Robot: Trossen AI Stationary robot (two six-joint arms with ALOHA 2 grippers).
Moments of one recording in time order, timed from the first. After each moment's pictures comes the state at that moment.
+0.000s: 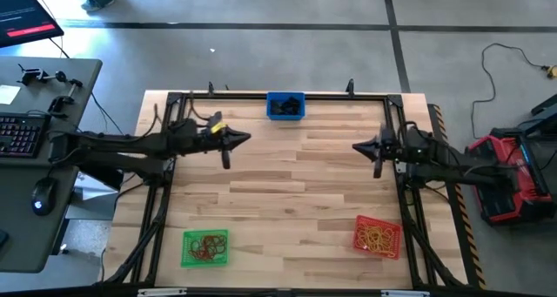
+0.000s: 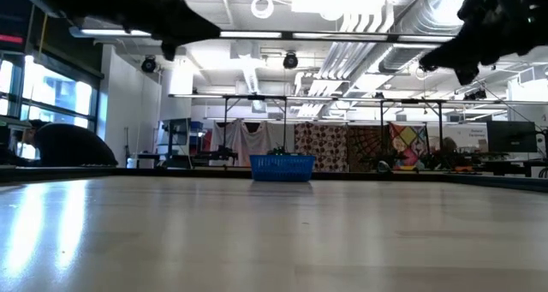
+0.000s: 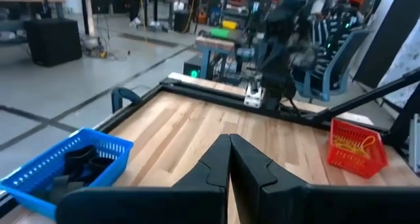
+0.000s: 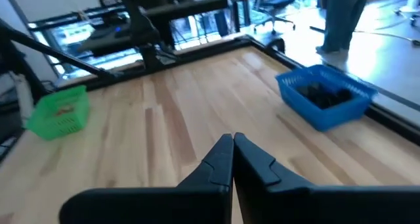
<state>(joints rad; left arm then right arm) 0.16 0.95 0.50 0.34 -0.09 -0.13 -0.22 0.26 0.31 -0.27 0.02 0.18</state>
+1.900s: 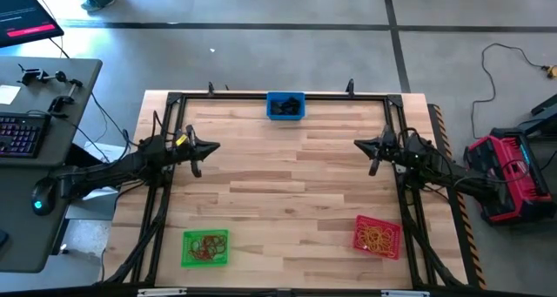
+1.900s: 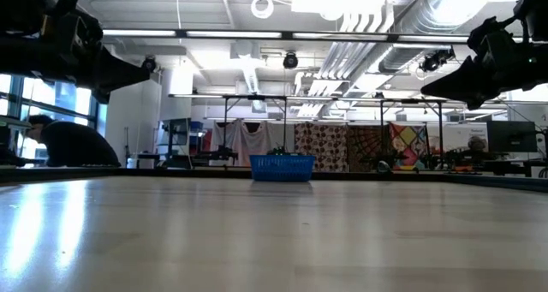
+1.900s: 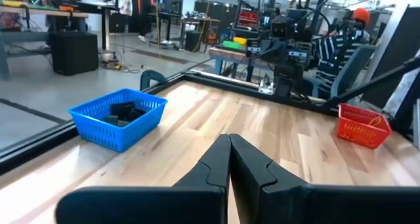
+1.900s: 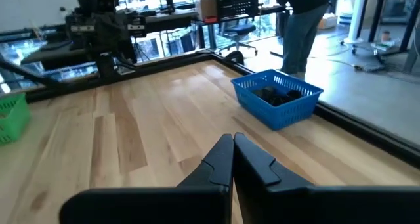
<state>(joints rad) 0.28 0.05 0.01 0.01 -0.02 -0.14 -0.32 0.01 0.08 -0.21 0.07 0.11</state>
